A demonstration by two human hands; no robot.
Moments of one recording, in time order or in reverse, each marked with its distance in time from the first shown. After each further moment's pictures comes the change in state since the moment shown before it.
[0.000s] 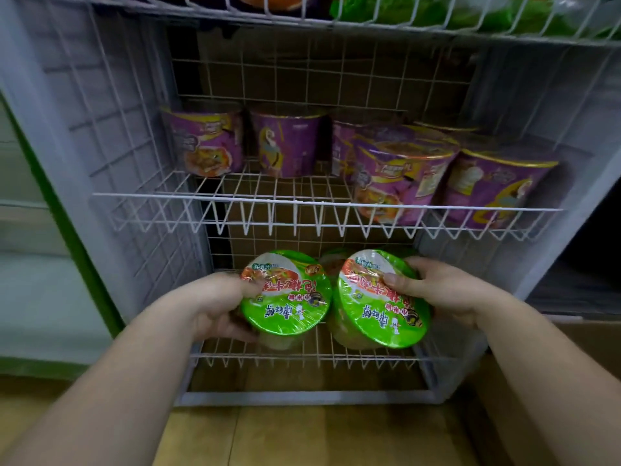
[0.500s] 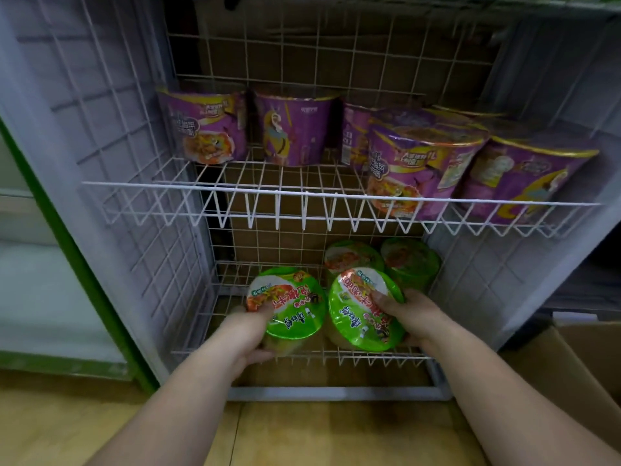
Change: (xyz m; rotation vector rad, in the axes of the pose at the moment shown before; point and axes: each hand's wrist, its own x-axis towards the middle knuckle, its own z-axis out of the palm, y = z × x) left_hand 0.050 -0.062 0.026 -0.207 0.188 -0.044; right_hand 0.063 0.074 0.060 0.317 0.208 0.228
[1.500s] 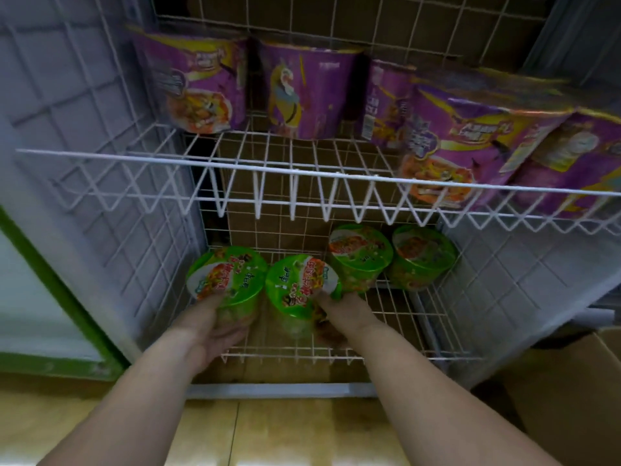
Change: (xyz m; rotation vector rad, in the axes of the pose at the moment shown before) left_hand 0.059 0.000 -0.047 -0.329 0.030 -0.092; right_hand 0.035 0.001 0.120 -0.283 -0.013 0.111
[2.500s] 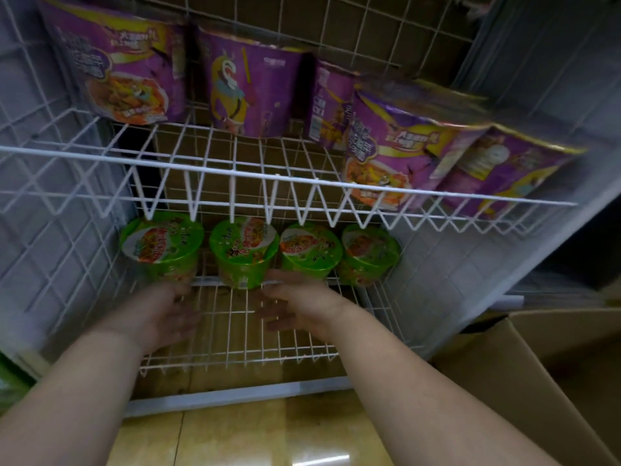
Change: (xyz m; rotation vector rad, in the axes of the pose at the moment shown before) left_hand 0.009 0.022 0.024 0.240 -0.070 -0.050; right_hand -0.030 -0.026 -0.036 0.309 -0.369 -0.106
